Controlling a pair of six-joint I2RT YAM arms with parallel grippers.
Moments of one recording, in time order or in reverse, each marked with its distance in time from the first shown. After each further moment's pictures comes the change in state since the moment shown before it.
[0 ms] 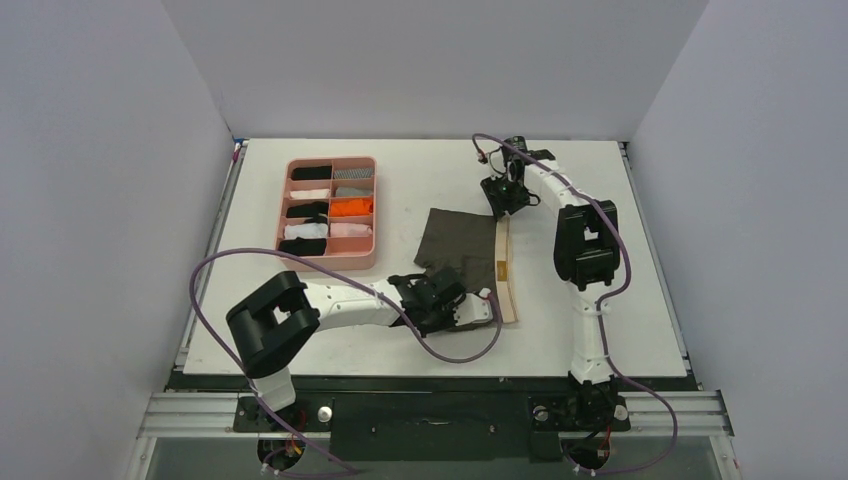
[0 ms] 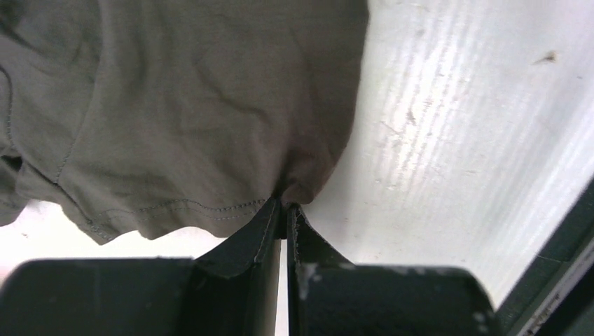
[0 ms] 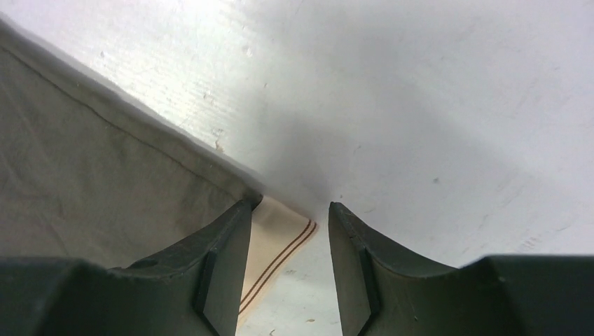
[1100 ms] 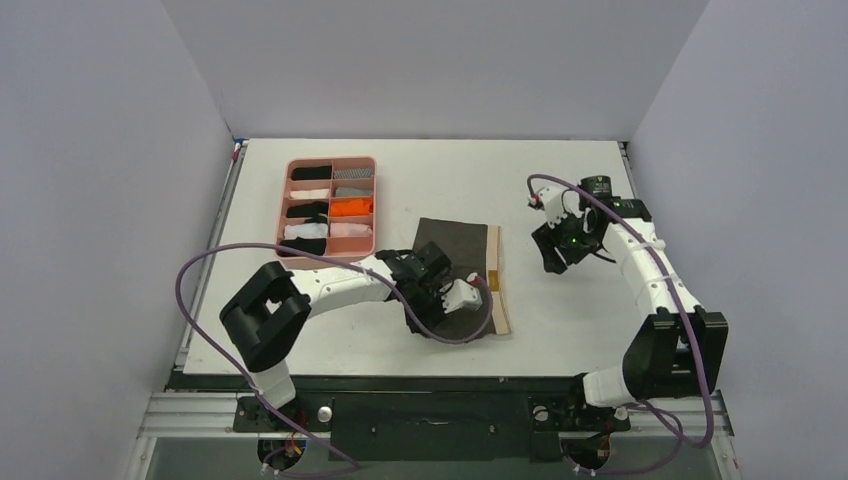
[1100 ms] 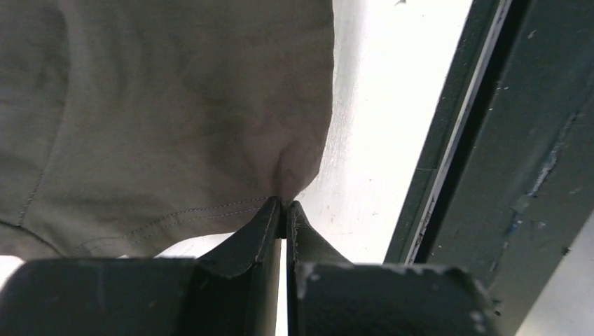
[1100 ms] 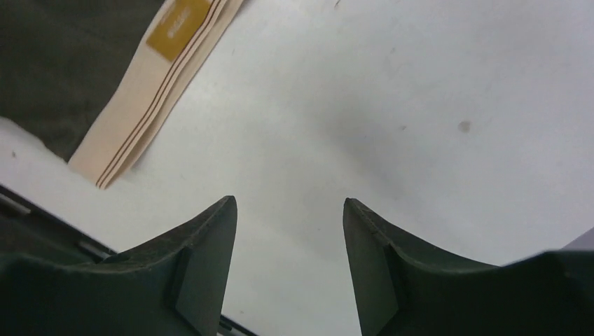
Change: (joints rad) left arm 0.120 -0.002 0.080 -0.241 0.350 0.001; right arm -0.158 -0.859 -0.684 -0.130 -0.177 -0.327
